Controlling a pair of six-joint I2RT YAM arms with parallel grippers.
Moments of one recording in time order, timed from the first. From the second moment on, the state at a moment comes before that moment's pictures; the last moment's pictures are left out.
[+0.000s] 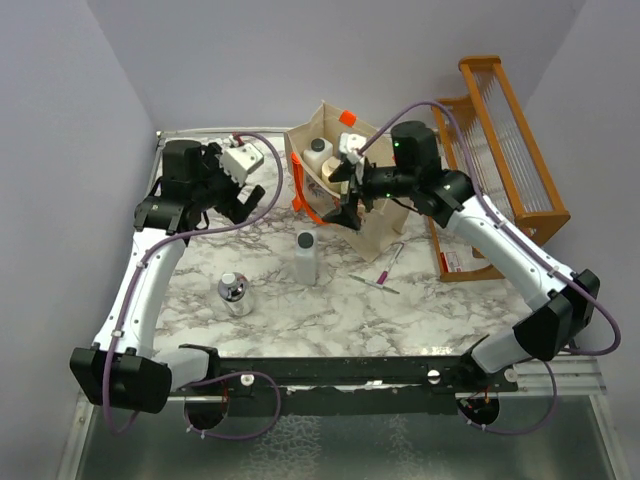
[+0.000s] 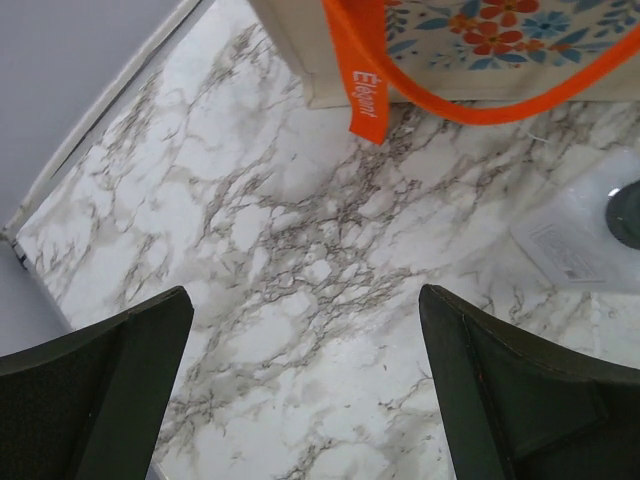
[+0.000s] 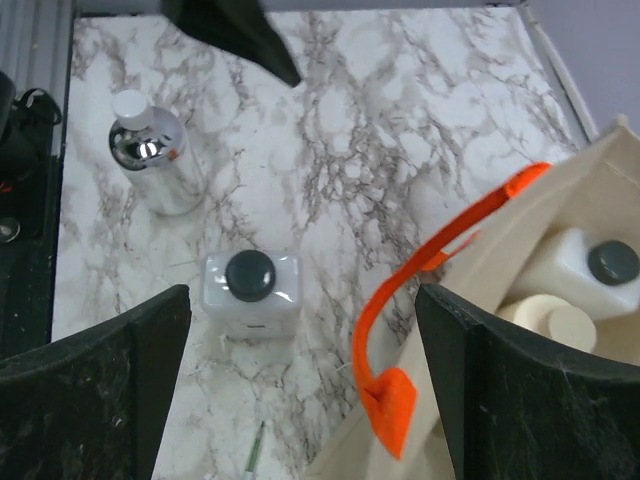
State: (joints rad) left arm -0.16 1.20 1.28 -0.69 0.39 0.57; right arm 0.57 1.50 1.52 -0.42 -0.73 -0.42
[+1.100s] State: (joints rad) left arm -0.06 1.21 1.25 -0.58 0.23 0.48; right arm 0.87 1.75 1.45 -0.48 -0.33 -0.45
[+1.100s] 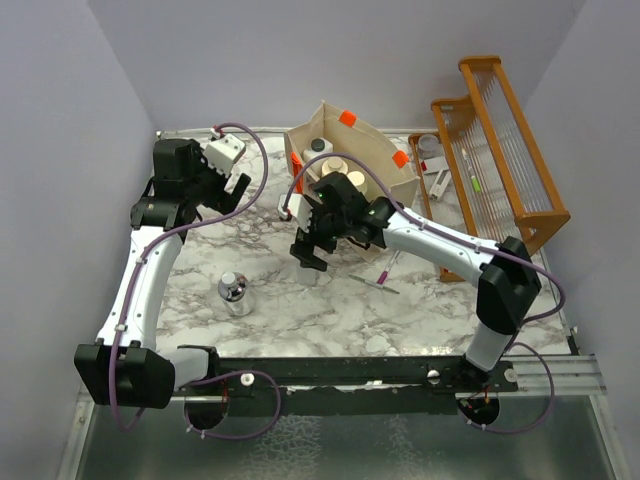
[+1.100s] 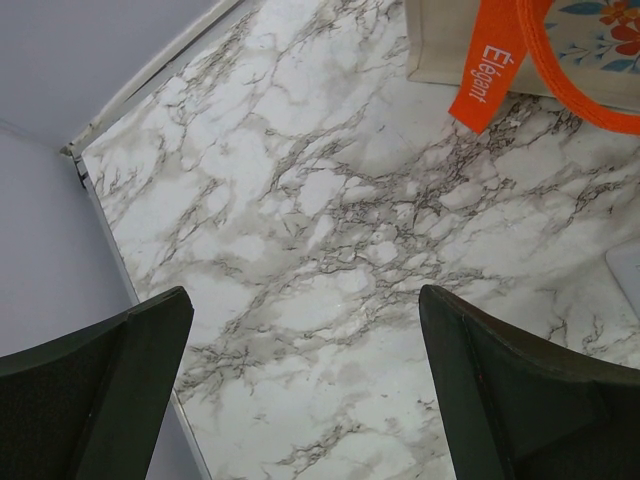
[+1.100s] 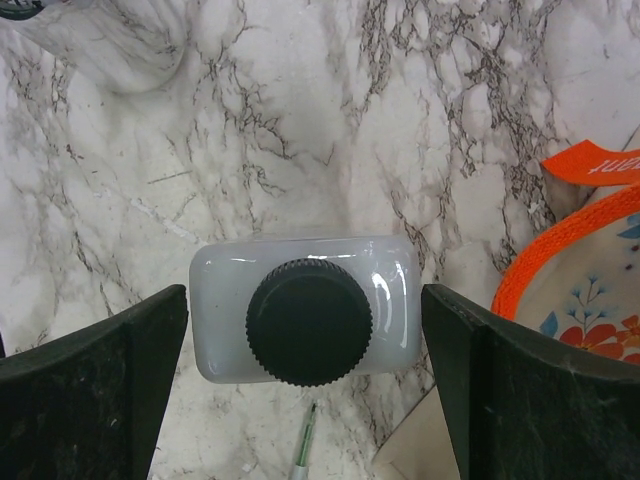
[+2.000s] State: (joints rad) left arm -0.06 1.19 1.19 -0.56 0.23 0.48; right arm 0.87 1.79 1.45 -0.47 -0.34 -0.39
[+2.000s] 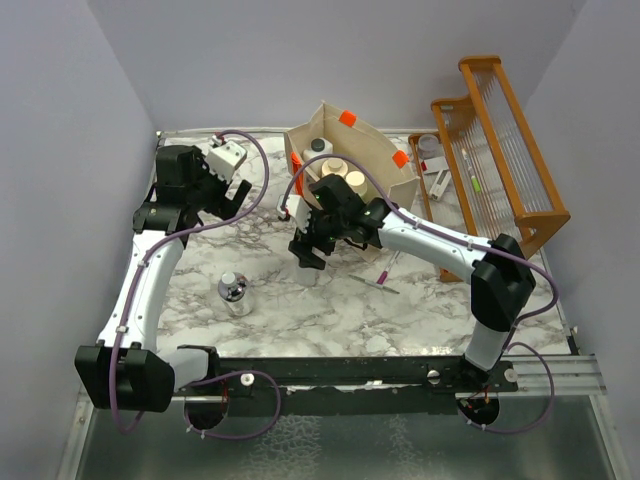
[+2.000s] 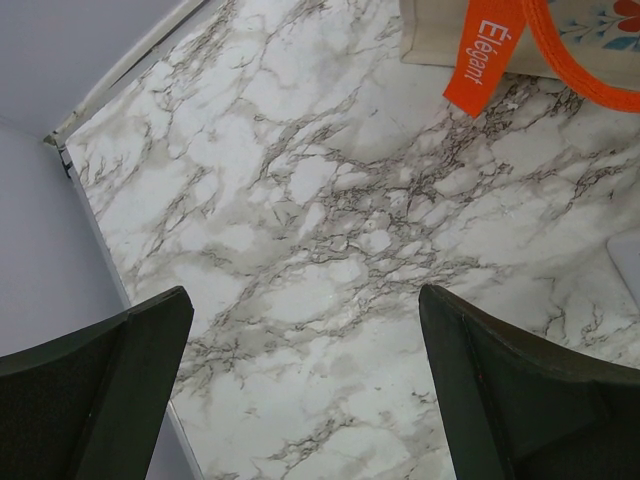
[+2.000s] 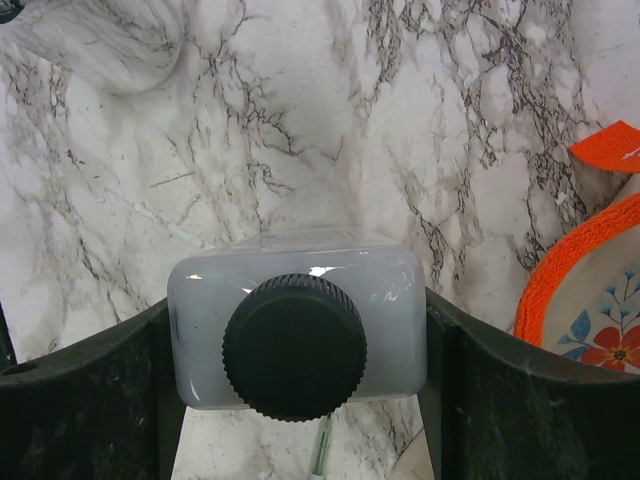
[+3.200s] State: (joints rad) left arm -0.07 1.29 1.26 -0.40 0.34 0.34; right arm 0.76 1.58 2.01 -0.82 -0.34 -0.46
